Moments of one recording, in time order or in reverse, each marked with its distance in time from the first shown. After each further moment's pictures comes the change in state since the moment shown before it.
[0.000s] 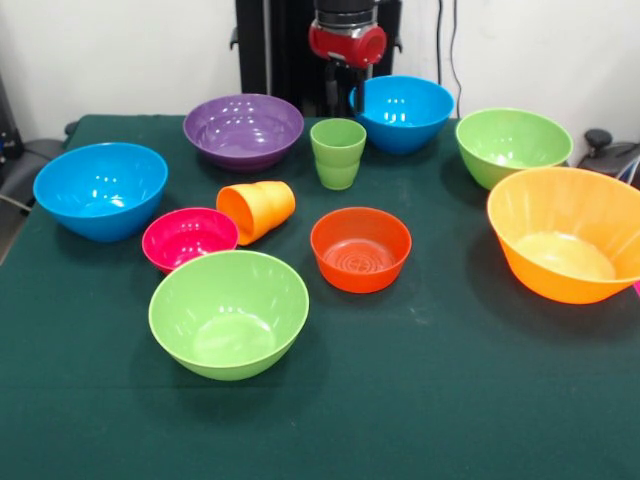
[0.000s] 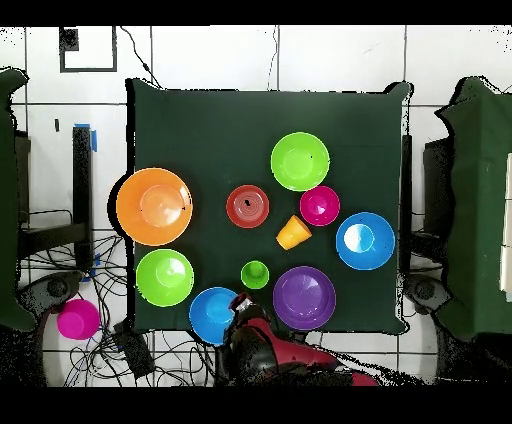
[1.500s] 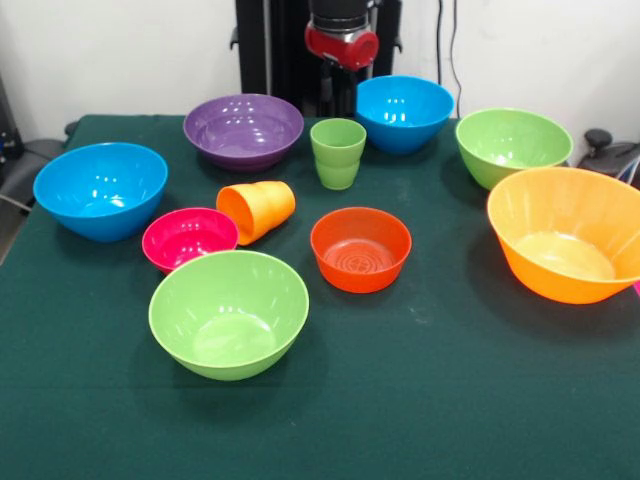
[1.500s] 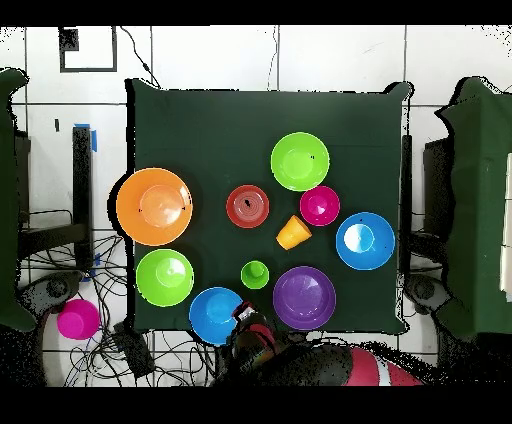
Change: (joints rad) arm 0.006 0.076 -0.041 -0.001 0.011 0.000 0.000
